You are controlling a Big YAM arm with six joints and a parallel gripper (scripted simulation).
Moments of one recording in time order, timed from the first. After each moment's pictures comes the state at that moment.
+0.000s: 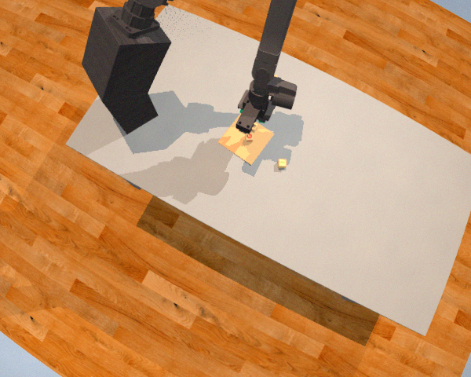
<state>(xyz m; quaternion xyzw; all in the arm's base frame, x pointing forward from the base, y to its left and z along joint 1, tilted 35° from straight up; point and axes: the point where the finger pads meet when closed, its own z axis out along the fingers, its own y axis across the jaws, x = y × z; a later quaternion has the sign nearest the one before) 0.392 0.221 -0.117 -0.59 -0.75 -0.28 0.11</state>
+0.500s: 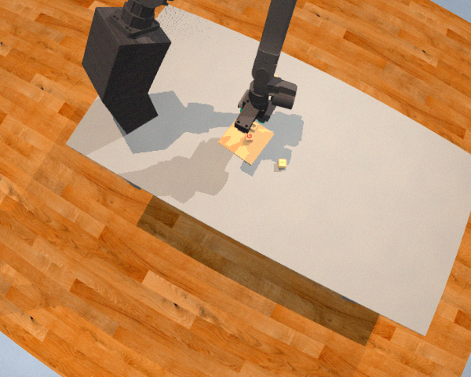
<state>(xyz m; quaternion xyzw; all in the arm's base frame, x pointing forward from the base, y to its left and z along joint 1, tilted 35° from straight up) 0.393 0.221 -0.116 -0.60 -0.74 -0.28 0.11</state>
